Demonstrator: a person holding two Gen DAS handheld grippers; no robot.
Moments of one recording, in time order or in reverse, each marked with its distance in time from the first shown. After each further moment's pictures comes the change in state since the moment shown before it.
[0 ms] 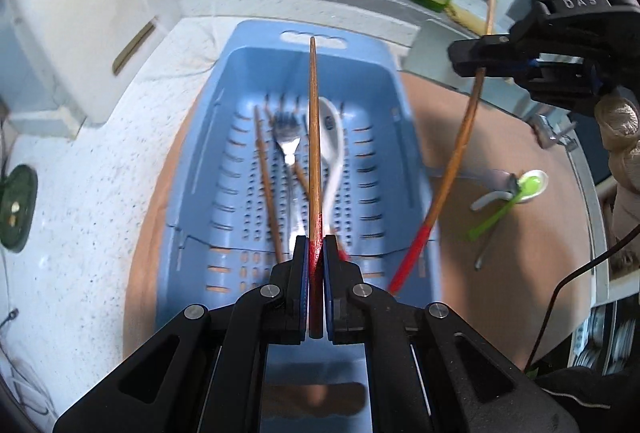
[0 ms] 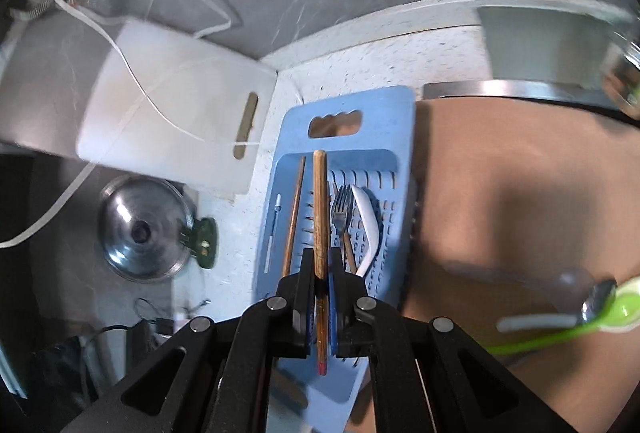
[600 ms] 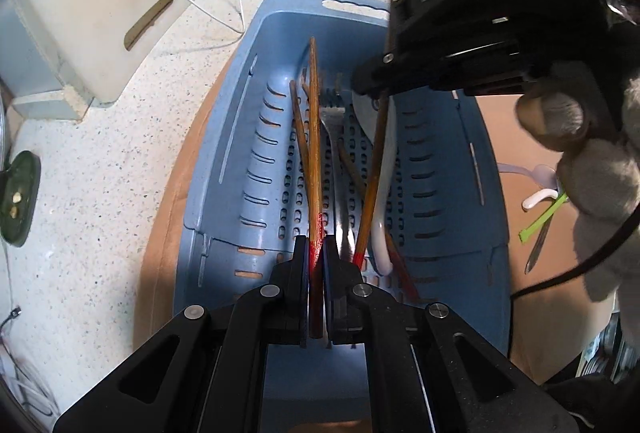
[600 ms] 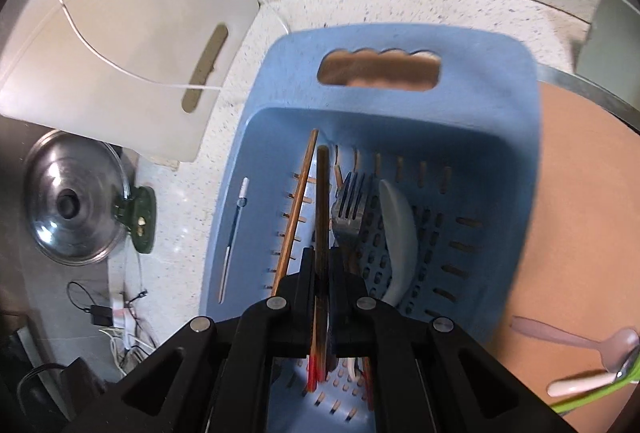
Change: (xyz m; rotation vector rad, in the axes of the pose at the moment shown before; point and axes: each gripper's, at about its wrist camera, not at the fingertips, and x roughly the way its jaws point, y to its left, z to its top) left arm 0.035 0.019 0.002 -0.018 0.054 0.067; right arm 0.123 0.030 0.011 -0.088 0.128 -0.183
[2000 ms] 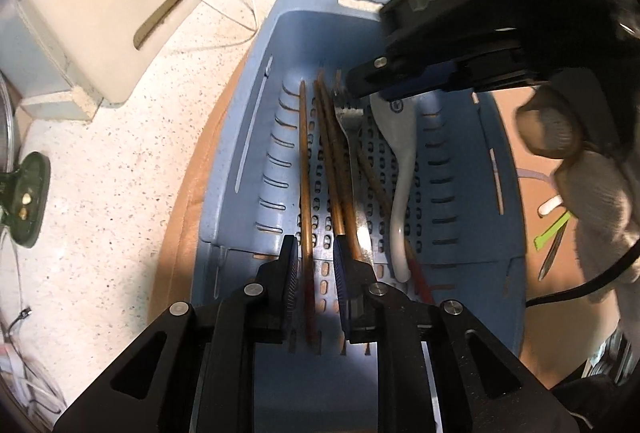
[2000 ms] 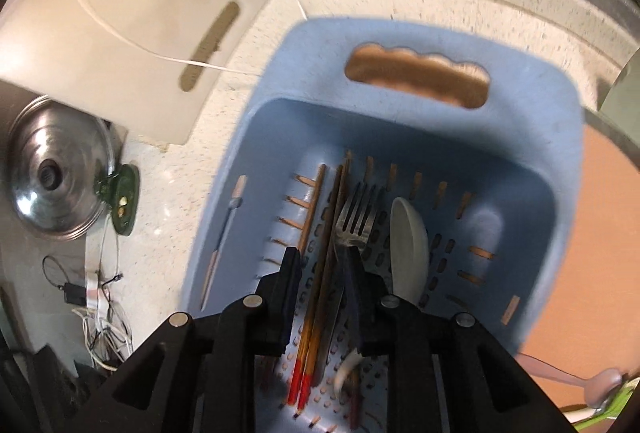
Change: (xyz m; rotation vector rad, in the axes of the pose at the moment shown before) left arm 0.003 0.002 0.013 -0.005 0.008 0.048; right arm -0.004 0.019 0.004 -0.140 0.001 -0.038
